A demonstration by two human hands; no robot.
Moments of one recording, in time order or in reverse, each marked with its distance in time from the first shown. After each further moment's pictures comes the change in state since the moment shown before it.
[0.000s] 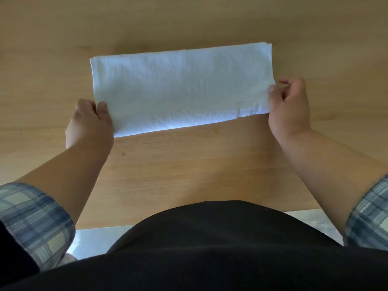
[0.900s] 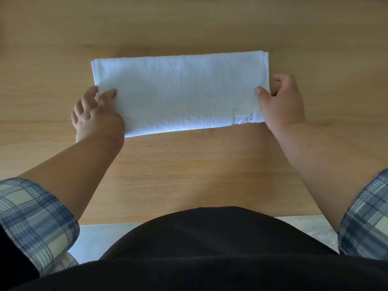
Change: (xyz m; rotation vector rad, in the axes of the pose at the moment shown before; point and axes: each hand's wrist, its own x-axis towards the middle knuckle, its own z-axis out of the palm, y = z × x) left_hand -0.022 0.031 0.005 0.178 -0.015 0.175; right_hand 0.018 -0.018 -0.003 -0.196 -0.100 0.047
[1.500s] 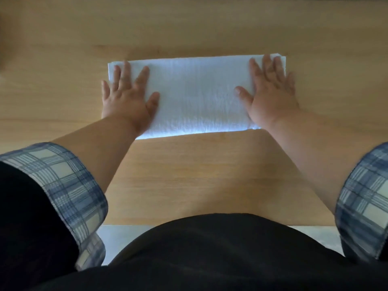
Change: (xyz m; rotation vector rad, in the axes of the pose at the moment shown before) left_hand 0.051 0.016 0.024 0.231 -0.138 0.253; right_hand 0.027 -0.020 0.042 -0.822 -0.223 -0.426
